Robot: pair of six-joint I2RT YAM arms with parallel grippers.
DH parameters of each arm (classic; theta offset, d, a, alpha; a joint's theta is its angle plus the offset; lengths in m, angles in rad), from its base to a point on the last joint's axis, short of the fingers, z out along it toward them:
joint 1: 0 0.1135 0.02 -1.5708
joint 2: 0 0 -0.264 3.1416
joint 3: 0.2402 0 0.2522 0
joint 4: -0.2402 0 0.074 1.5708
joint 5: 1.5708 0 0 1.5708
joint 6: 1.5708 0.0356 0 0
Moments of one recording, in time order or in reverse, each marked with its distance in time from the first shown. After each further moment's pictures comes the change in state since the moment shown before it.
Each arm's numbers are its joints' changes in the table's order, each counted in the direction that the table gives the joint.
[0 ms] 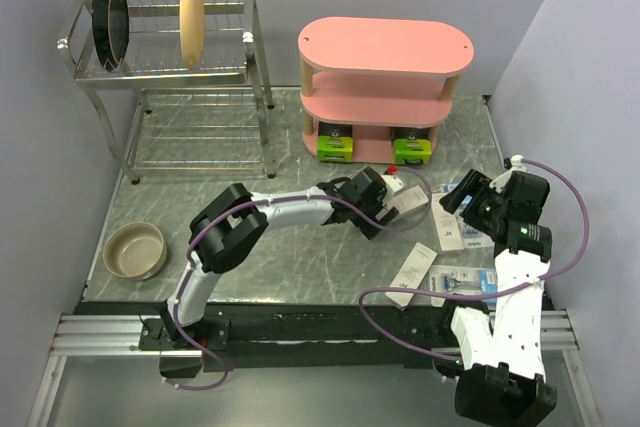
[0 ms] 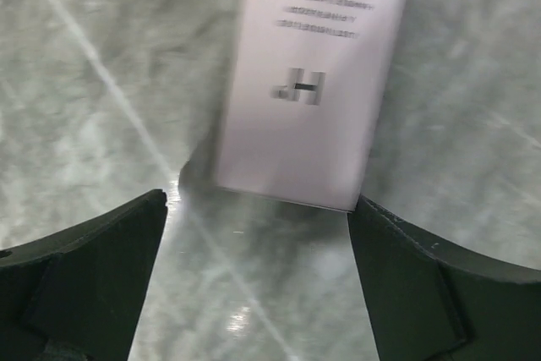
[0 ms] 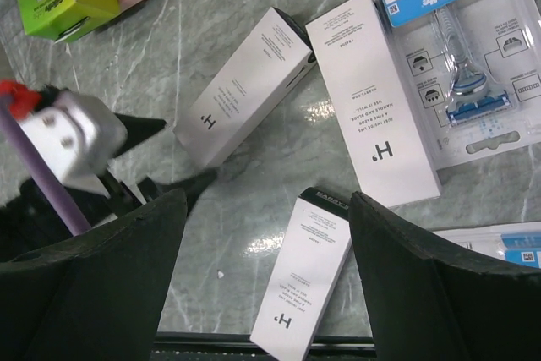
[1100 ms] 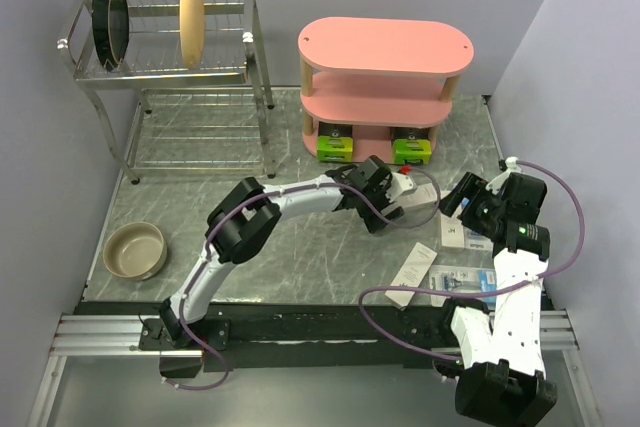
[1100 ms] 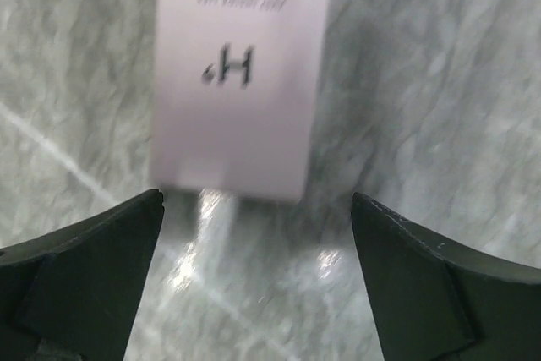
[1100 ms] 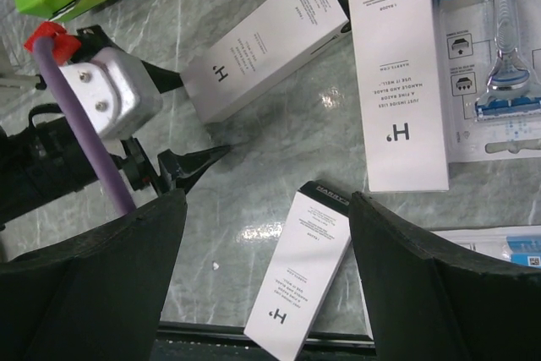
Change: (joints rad) left arm 0.055 0.150 0.214 -0.099 0.193 0.233; right arm 0.000 0.006 -0.027 0.005 -0.033 -0.030
